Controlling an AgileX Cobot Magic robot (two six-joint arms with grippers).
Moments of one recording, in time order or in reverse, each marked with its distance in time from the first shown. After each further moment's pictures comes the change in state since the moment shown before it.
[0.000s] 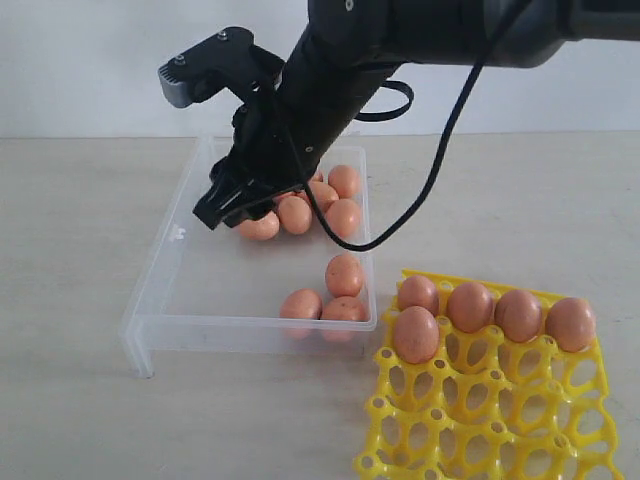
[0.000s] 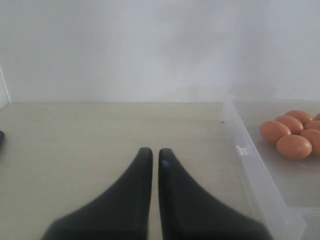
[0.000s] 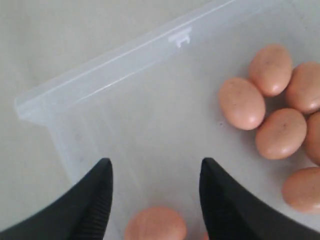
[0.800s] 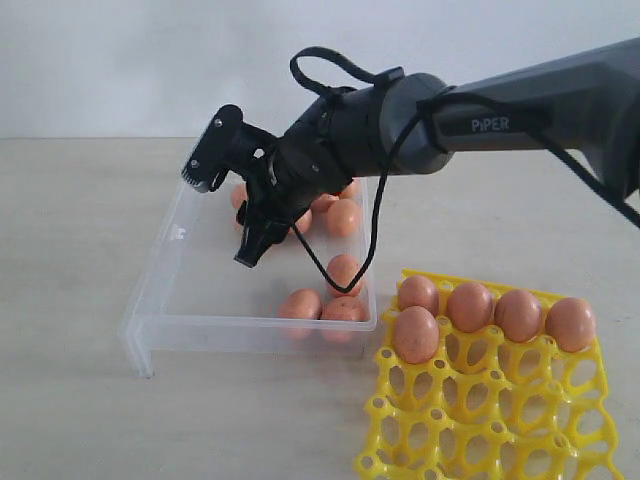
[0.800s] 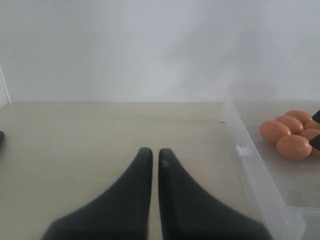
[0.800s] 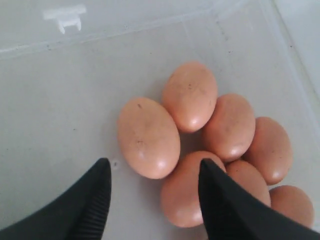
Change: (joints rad) left arm 0.000 0.000 0.000 0.000 0.000 0.000; right arm 0.000 0.253 0.000 -0.575 -0.383 0.200
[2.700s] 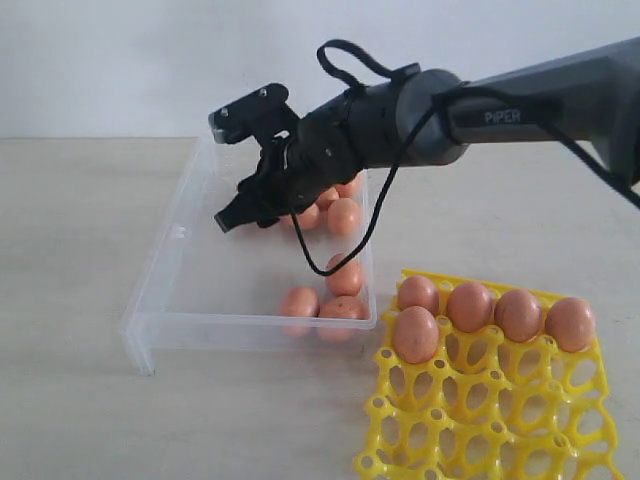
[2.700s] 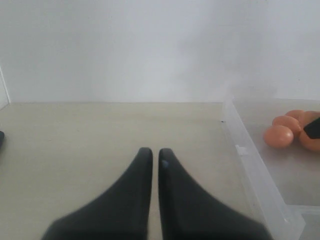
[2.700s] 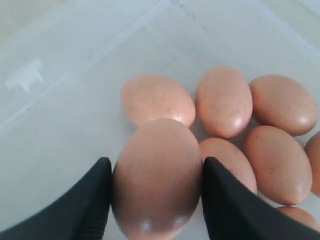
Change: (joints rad) left arm 0.000 0.000 0.000 0.000 0.000 0.000; right arm -0.042 -0.003 -0.004 0.196 -0.042 0.291
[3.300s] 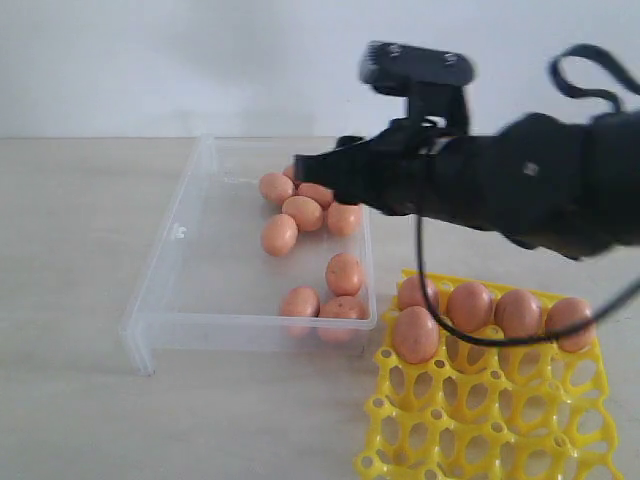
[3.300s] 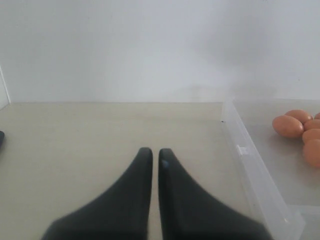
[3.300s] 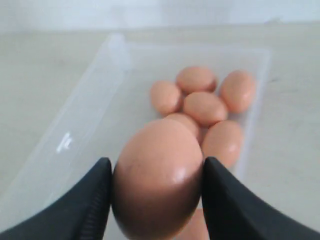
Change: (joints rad) left arm 0.000 0.000 0.000 0.000 0.000 0.000; right arm 0.000 -0.555 0.712 0.830 -0.546 -0.300
